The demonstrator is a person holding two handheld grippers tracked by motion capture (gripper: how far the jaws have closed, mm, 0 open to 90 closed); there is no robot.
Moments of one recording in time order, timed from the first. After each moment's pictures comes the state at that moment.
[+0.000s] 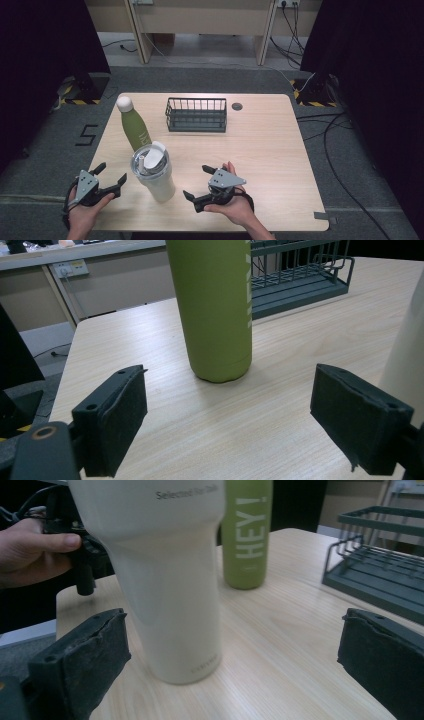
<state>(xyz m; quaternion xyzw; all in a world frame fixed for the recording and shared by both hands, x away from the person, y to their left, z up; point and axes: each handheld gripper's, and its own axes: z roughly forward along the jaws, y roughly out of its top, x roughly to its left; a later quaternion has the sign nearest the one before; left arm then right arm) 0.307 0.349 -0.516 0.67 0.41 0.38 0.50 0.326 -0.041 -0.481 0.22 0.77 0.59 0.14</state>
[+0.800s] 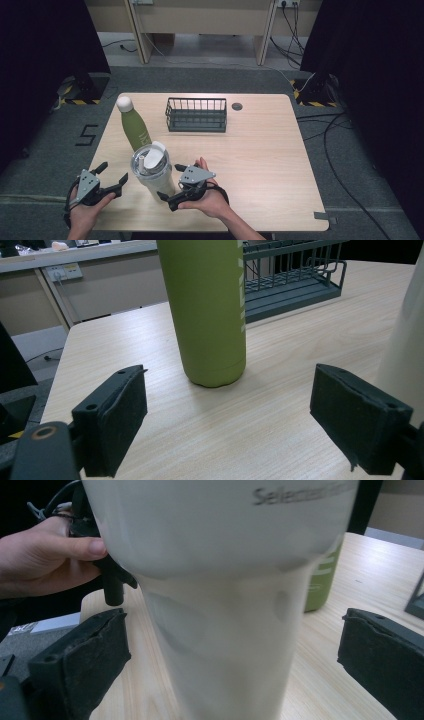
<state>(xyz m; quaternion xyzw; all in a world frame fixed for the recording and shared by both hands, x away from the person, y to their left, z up) 0.309 0.347 -0.516 0.67 0.40 0.37 0.51 0.339 0.024 -0.487 0.18 0.78 0.59 0.10</state>
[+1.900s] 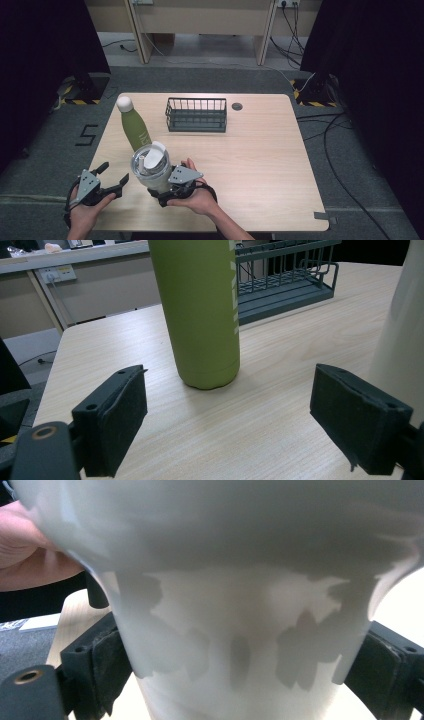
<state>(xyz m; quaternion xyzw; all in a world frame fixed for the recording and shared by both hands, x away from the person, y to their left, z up) 0.308 0.346 -0.515 0.67 0.40 0.37 0.51 0.350 0.053 -0.506 0.16 0.78 0.60 0.11</state>
